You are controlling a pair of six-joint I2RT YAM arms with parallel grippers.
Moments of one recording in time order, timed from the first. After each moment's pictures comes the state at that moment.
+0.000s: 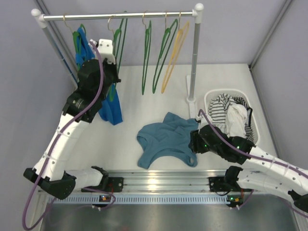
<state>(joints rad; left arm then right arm) -0.49 1.24 1.61 -0.47 -0.37 0.00 0.98 0.79 0.71 -0.72 0.27 0.55</state>
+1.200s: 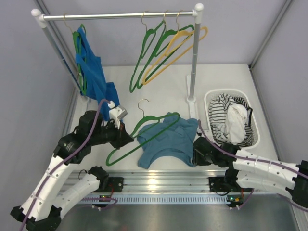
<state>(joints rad) -0.52 0.72 1.01 -0.90 0.44 -0.14 1.01 0.86 0.45 -0.68 0.22 0.89</state>
